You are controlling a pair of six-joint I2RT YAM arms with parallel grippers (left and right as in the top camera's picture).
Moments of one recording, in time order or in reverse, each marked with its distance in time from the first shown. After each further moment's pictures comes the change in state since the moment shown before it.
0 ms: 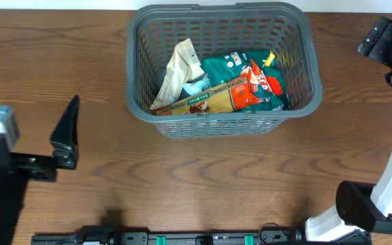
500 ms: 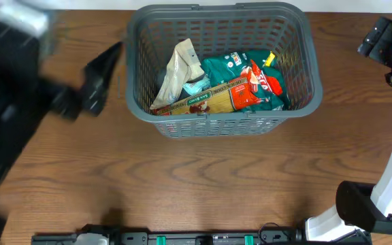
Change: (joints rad) left arm -0.137 0.364 0.476 -0.135 0.091 0.027; right arm 0.000 0.000 0.000 0.000 0.000 0.000
